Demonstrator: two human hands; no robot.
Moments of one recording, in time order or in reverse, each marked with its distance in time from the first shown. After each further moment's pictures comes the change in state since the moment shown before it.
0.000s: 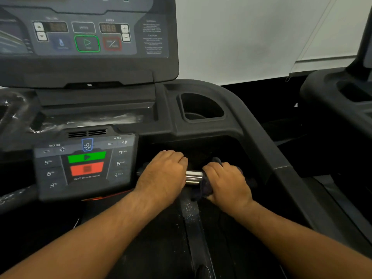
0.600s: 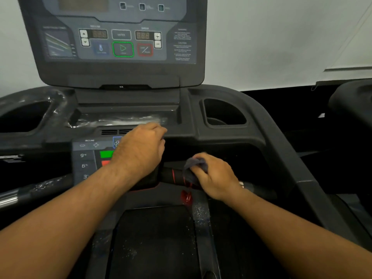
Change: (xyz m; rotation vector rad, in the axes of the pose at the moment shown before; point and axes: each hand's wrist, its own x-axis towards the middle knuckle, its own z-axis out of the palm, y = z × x) left_hand -0.010 -0.077 -0.061 -0.070 0.120 -0.380; right_hand 0.064 -0.048 -0.027 0.768 -0.163 0.164
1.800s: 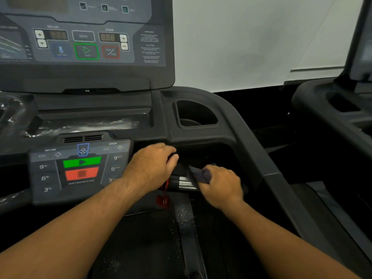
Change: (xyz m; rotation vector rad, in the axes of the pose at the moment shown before) left_hand 0.004 0.059 0.047 -0.206 -0.126 0.103; right_hand -0.039 0.052 -0.023 -0.431 0.137 0.232
